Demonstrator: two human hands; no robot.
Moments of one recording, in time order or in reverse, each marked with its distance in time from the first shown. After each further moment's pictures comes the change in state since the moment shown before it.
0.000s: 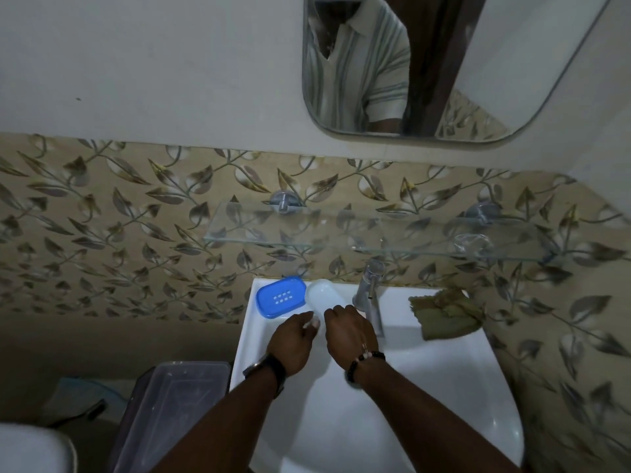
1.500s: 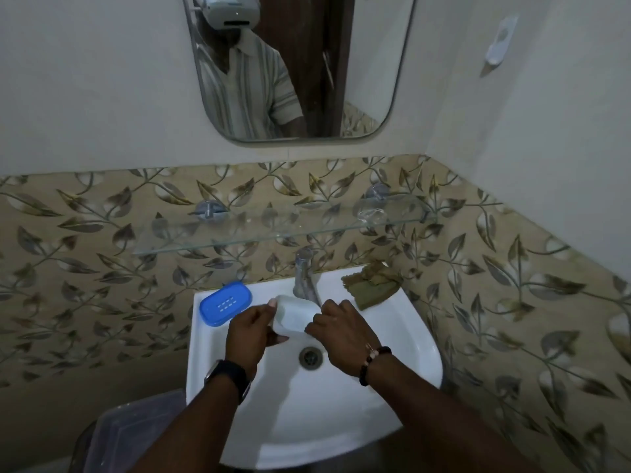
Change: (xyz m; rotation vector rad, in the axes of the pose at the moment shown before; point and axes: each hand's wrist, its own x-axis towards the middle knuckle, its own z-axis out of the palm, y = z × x) left_hand -0.050 0.049 -0.001 -0.792 0.017 -0.028; right_hand -0.109 0.048 -0.054 -0.199 0.166 -0.257
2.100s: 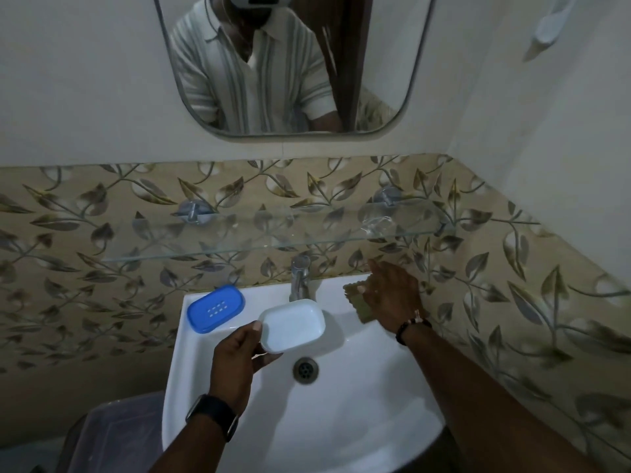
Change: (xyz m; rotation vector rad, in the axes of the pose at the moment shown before) left_hand 0.004 -0.029 0.011 -0.148 0.080 -0.025; right_hand 0.008 0.163 0.064 0.199 -0.043 0.686
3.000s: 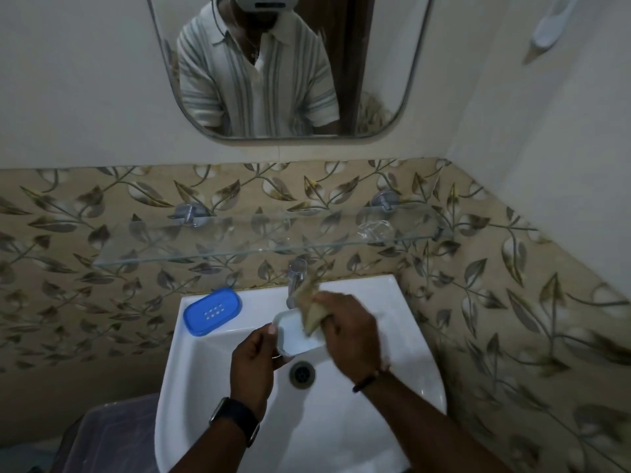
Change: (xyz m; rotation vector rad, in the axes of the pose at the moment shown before) left_hand -0.011 -0.009 0.044 0.061 0.062 0.078; right_hand -0.068 -0.100 -0.022 0.631 0.399 -0.359
